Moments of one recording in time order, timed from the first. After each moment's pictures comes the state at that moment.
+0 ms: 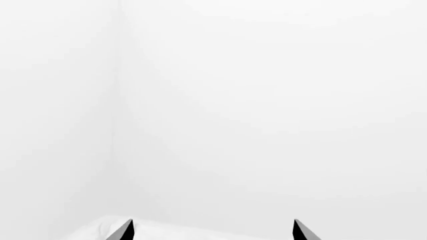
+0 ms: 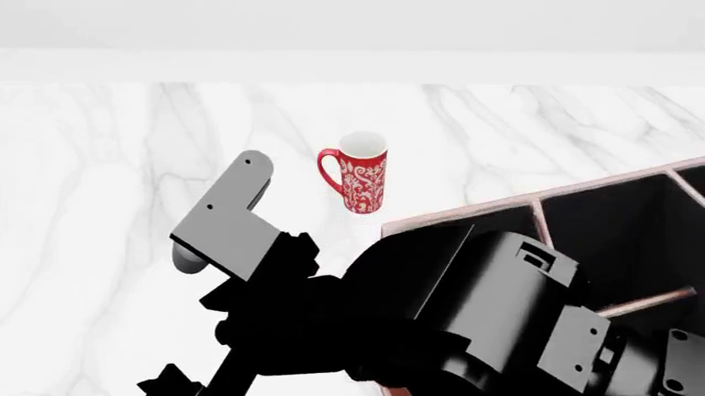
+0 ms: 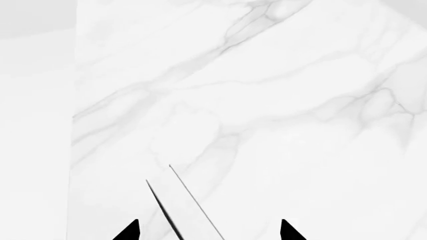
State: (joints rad) left arm -0.20 -0.63 -0.37 0.77 -0.80 -0.63 -0.45; right arm 1.39 0.43 -1.26 0.01 1.26 0.78 -0.23
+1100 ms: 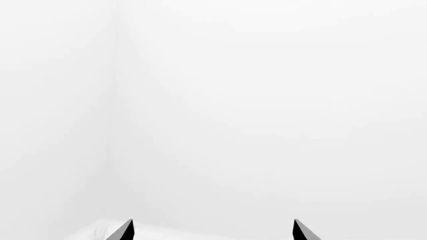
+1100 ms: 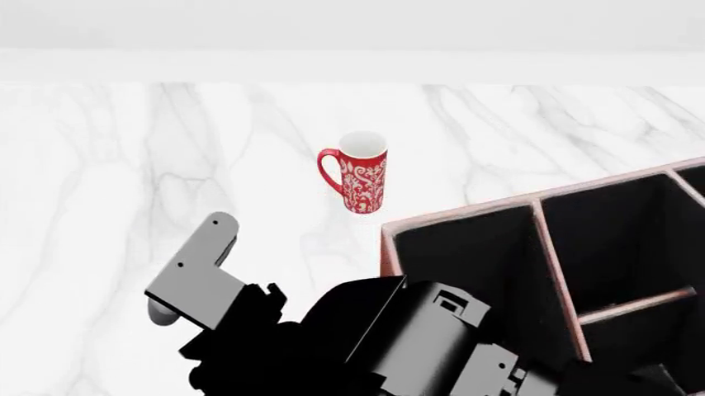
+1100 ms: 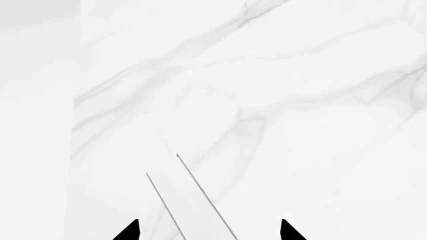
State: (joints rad) left arm -0.18 -0.64 -0.39 0.79 -0.84 -0.62 -0.46; right arm 1.28 0.30 -1.34 0.18 1.15 0.69 -0.29
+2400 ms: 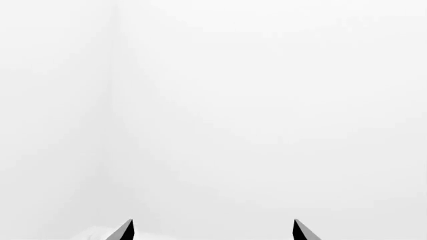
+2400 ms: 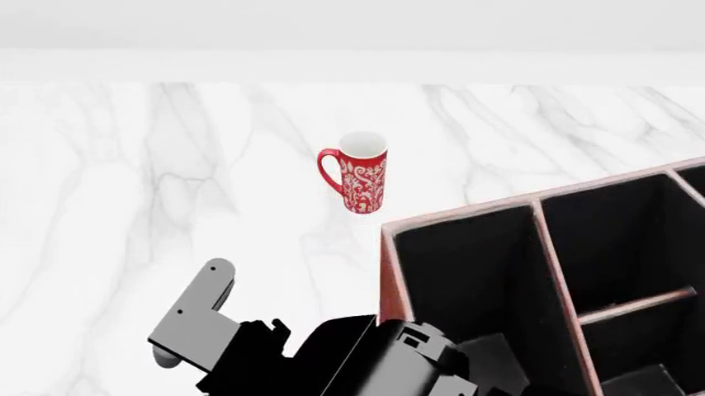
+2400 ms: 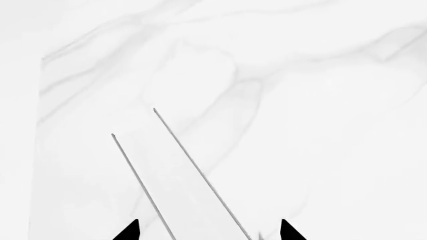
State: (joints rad) left arm -0.16 -0.66 -0.43 0.82 -0.87 -0.60 -0.46; right arm 1.21 0.23 -1.42 0.30 1.05 0.66 -0.30
